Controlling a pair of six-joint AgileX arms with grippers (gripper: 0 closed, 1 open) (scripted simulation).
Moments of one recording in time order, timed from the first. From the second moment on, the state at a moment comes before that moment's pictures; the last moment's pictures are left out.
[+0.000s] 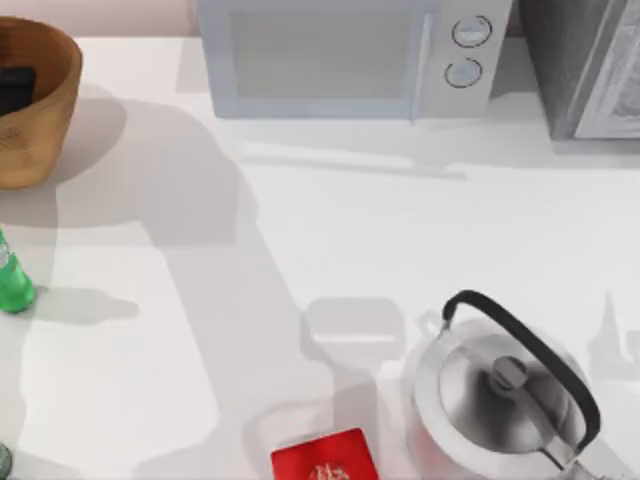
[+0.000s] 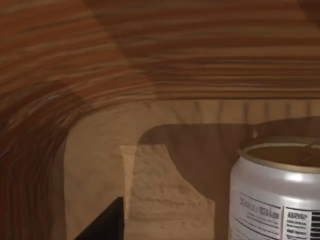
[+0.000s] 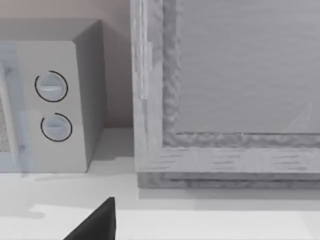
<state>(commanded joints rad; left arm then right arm) 0.18 2.57 2.28 -1.09 0.10 0.21 0.00 0.00 0.00 0.00 0.00 0.00</state>
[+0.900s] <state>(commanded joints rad) 0.18 2.57 2.28 -1.09 0.10 0.21 0.00 0.00 0.00 0.00 0.00 0.00</state>
